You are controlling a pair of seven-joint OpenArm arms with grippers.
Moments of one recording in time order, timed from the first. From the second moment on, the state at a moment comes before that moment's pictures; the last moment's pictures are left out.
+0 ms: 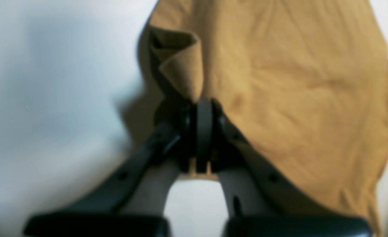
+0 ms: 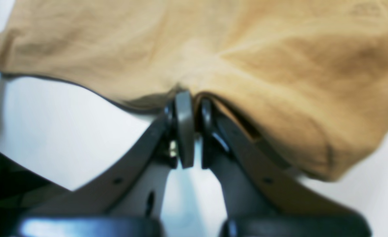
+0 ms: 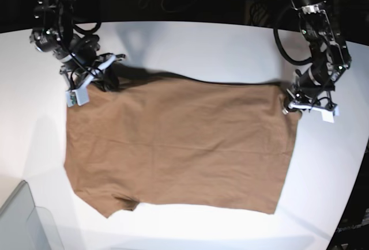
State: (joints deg) left arm 2.7 -8.1 -25.6 88.3 -40.8 0.5 52.0; right arm -19.4 10.1 10.6 109.2 31.6 17.5 -49.2
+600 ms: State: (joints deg) left arm 10.4 -12.3 -26.2 92.9 -51.5 0.3 51.9; right arm -19.5 10.4 11.2 109.1 31.8 17.5 -54.1
